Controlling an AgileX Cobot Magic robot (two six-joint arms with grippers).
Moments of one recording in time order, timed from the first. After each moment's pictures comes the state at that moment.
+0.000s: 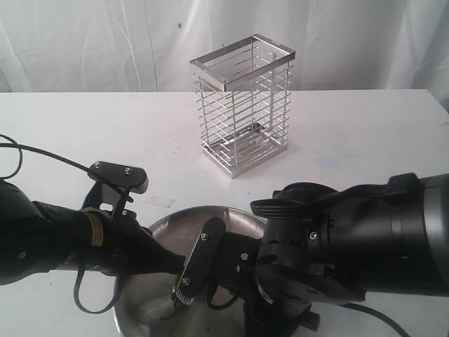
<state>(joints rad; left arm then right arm) -0.60 1.53 -0.61 0.07 0.05 -0.39 1.02 1.61 -0.85 -0.36 0.73 0.10</state>
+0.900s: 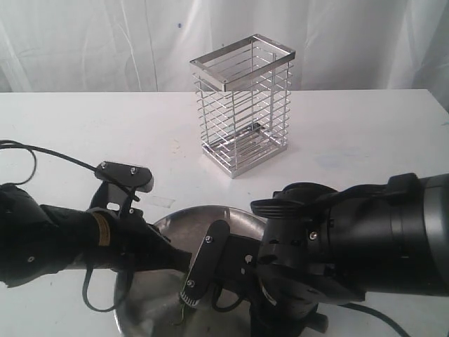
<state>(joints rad) -0.61 1.57 -0.61 0.08 -0.04 -0.40 1.02 1.61 -0.85 -0.36 0.77 0.10</state>
